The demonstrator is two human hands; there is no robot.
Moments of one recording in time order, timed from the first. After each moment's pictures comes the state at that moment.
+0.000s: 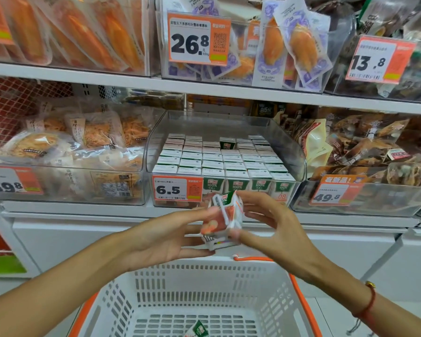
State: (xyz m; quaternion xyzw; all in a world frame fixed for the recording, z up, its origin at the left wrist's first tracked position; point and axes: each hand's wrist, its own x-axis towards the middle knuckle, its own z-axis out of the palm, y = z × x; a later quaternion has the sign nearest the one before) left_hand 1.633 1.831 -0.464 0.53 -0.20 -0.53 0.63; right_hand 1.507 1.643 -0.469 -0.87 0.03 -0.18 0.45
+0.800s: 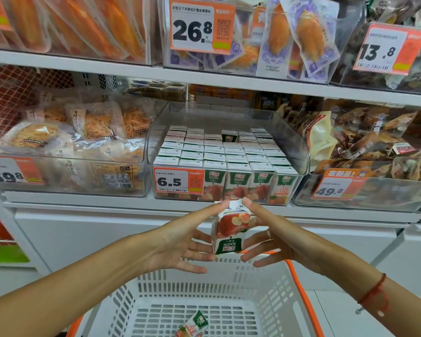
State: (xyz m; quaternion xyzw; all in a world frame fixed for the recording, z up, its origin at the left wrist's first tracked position) left_hand 1.621 1.818 -0.481 0.67 -0.12 -0.53 0.50; right_hand 1.511 1.633 -0.466 -0.76 0.24 0.12 0.59
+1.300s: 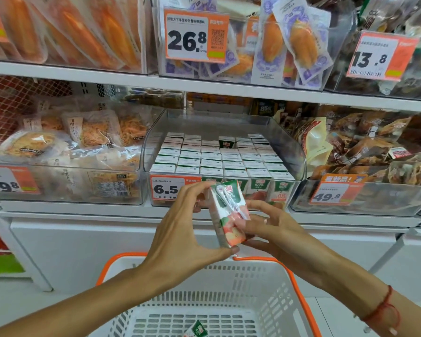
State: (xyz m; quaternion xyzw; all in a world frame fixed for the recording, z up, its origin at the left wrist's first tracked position) left_hand 1.605 1.814 -0.493 0.75 -0.44 0.06 0.49; right_hand 1.507 1.641 -0.460 -0.67 0.12 -0.01 0.73
